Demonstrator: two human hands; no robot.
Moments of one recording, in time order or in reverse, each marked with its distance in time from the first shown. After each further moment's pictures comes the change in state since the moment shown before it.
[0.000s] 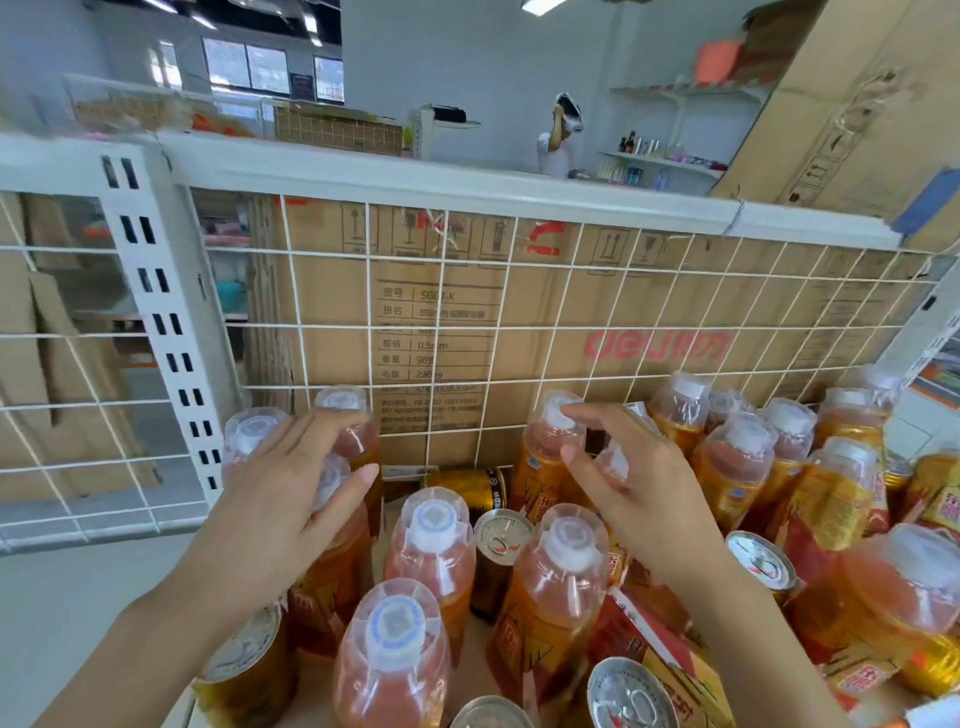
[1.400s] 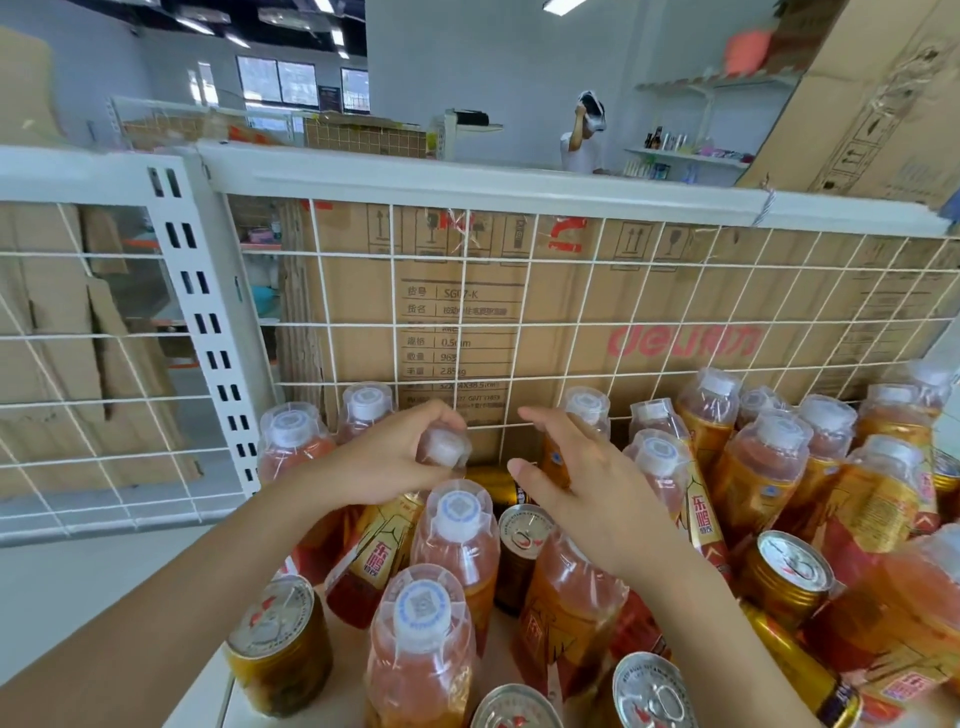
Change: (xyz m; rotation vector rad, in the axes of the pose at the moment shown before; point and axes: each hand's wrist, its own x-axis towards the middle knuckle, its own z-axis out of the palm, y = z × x) left_hand 0.065 0.001 0.032 -0.362 -0.500 -0.106; right_hand 0.007 -0.027 0.030 -0.040 -0.232 0.037
